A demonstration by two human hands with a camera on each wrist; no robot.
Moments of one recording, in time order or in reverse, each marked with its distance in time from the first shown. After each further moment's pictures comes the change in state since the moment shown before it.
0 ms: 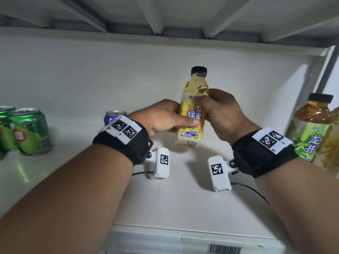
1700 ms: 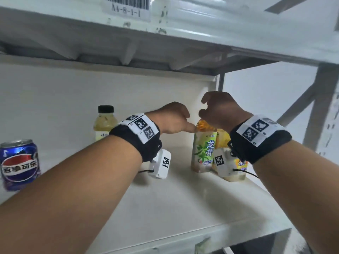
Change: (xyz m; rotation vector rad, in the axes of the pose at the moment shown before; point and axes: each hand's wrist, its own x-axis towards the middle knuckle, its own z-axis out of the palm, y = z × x) left_hand 0.090 0.131 0.177 0.629 -0.041 0.288; right_hand -0.027 -0.087 -0.212 -1.390 0.287 -0.070
